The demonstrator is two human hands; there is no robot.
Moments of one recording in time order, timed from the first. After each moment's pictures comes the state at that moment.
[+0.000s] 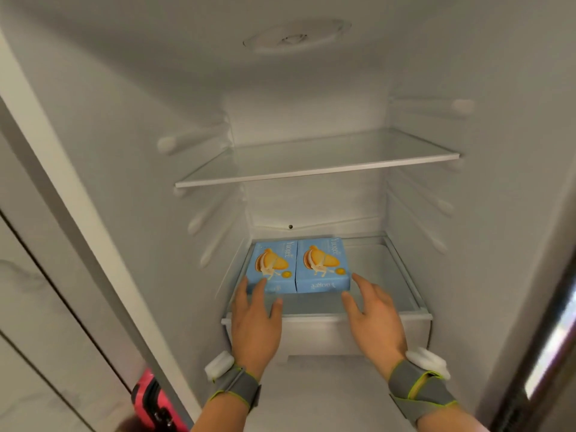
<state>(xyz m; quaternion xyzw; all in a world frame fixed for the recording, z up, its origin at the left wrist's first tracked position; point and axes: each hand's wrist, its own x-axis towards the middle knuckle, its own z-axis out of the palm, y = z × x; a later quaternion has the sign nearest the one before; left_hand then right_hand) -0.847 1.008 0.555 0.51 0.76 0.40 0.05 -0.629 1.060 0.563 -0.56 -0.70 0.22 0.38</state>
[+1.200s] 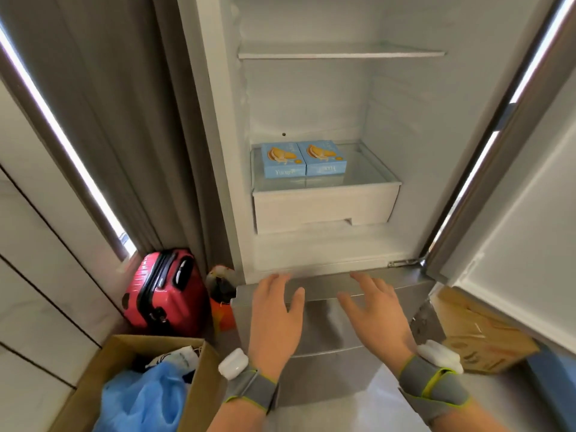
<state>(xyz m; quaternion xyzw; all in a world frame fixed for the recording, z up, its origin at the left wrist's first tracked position) -0.862 0.724 0.484 0.60 0.66 0.39 0.22 -0.666 0.733 0.517 -0.67 -0.67 0.20 0.26</state>
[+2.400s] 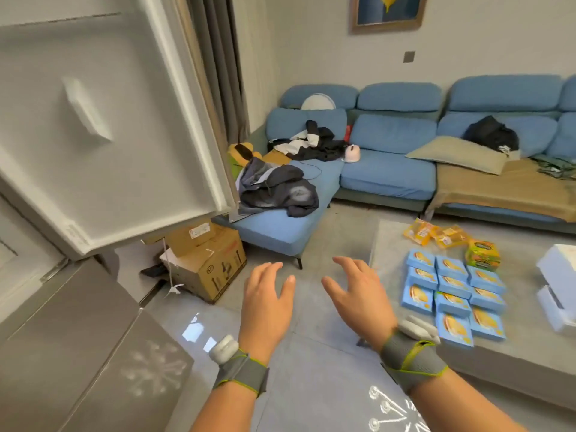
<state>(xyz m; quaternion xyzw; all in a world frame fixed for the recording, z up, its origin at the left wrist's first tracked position) -0.491 0.323 0.493 0.89 0.22 0.21 0.35 -0.408 0.154 0.507 -0.91 -0.19 0.04 0.37</state>
